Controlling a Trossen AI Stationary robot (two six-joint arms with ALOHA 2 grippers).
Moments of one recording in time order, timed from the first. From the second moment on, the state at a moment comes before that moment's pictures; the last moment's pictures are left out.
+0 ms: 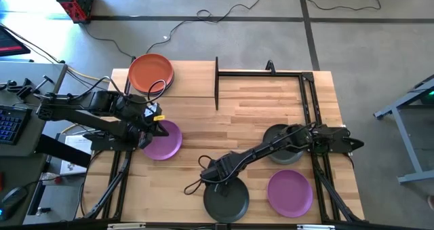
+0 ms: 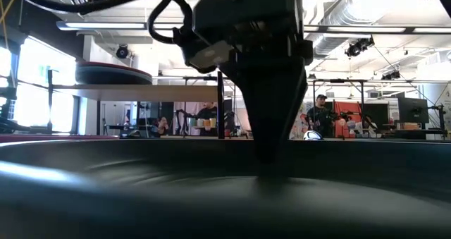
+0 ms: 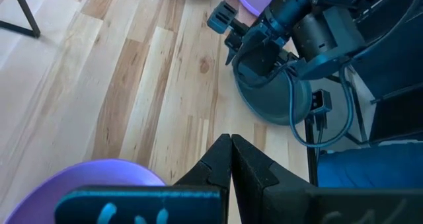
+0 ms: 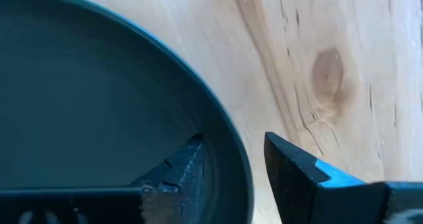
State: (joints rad) left arm -0.10 0.83 0.98 -0.87 0.13 -0.41; right arm 0.38 2.35 1.98 -1.15 -0.02 0.74
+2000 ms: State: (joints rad) left arm -0.09 0.94 0.98 -0.91 -0.17 -0.55; right arm -0.03 1.90 1.98 -1.32 0.14 0.55
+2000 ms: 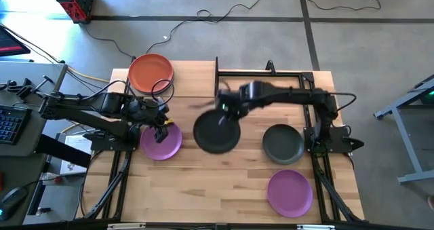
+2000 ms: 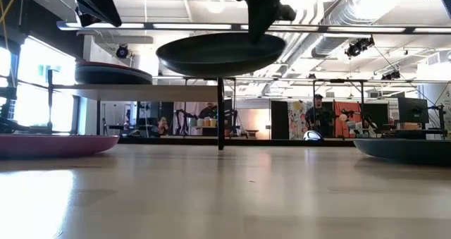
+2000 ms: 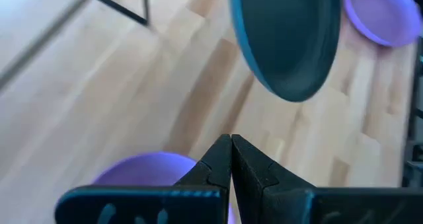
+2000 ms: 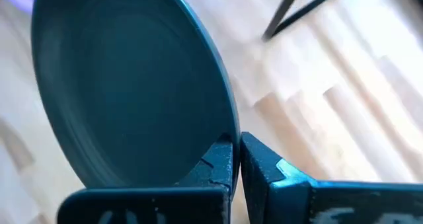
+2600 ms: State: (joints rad) left arm -0.09 0.94 0.98 -0.91 -0.35 -0.60; right arm -0.41 1.86 1.98 -0.77 0.10 0.30
